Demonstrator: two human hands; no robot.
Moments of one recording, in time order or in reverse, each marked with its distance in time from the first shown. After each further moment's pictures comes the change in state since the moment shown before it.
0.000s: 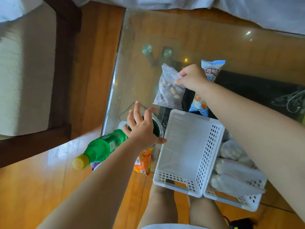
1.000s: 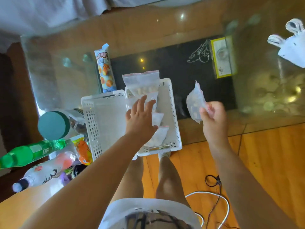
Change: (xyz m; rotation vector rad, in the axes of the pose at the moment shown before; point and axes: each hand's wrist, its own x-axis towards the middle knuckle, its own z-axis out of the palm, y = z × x) left_hand -0.132 0.194 0.148 0.363 0.088 0.542; right_hand -0.323 0.292 -0.053 0.576 0.761 0.308
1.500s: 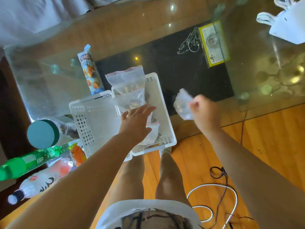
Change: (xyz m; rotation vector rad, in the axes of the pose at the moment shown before) left_hand 0.010 0.003 0.024 0.174 -0.126 0.145; right_hand 0.033 0.056 0.001 -0.470 -0.050 -0.193
